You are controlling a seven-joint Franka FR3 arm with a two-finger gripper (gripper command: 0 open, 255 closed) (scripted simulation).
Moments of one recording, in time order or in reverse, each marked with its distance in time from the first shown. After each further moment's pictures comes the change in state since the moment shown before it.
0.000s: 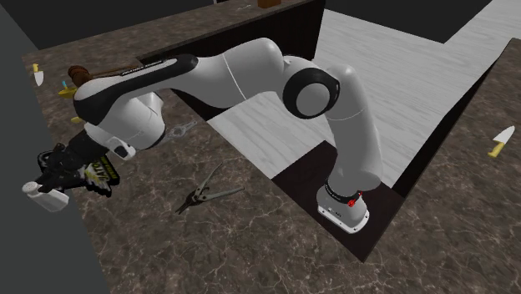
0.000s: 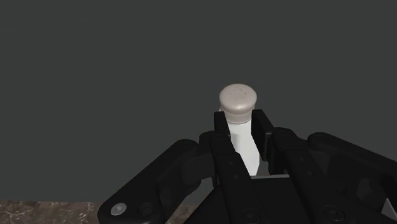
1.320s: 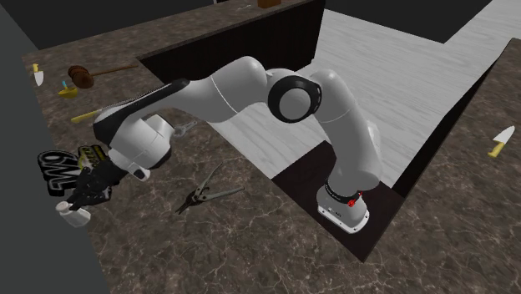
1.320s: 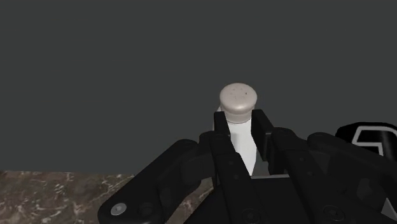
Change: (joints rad) arm -0.043 0.149 0.074 -0.018 0.187 0.057 -0.314
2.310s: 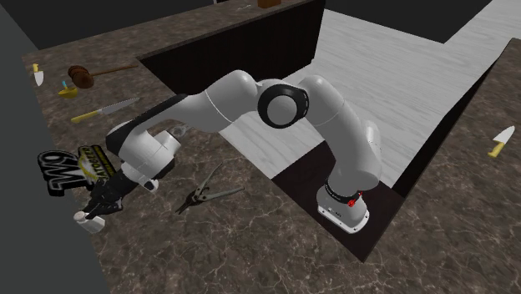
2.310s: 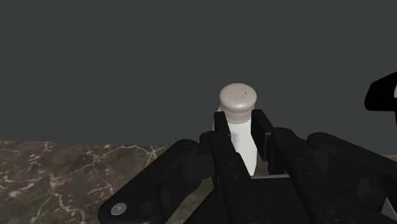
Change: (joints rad) arm -0.013 0.125 0.024 0.030 0.099 0.011 -0.189
